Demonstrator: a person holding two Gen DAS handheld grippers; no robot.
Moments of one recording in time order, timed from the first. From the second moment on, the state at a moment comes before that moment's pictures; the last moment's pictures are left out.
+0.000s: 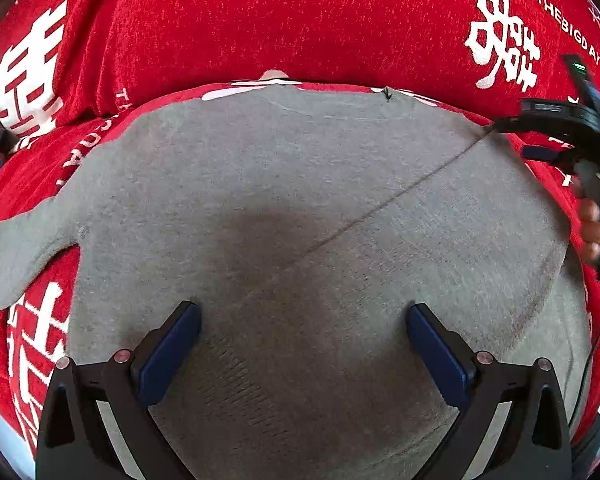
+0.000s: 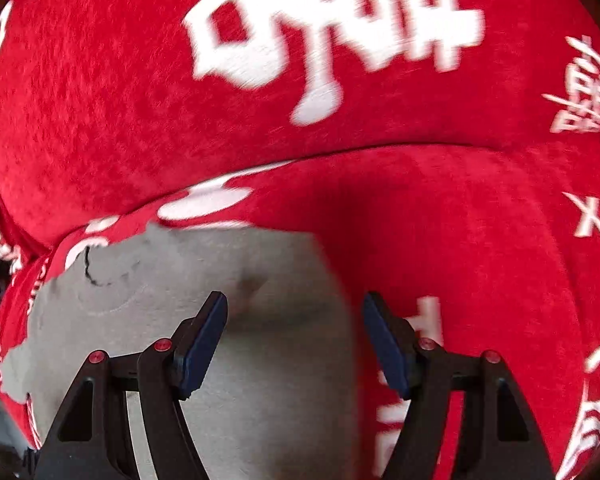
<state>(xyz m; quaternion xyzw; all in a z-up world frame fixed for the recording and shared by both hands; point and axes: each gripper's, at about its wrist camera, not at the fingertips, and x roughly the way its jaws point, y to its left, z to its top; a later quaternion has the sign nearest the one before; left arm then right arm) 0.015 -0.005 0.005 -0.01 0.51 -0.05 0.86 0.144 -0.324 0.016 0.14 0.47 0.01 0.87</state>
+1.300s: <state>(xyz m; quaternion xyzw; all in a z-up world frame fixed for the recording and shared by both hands) 0.011 0.394 -0.028 -0.28 0.46 0.41 0.74 -0.018 -0.127 -0.001 -0.11 0.42 0.02 0.90</state>
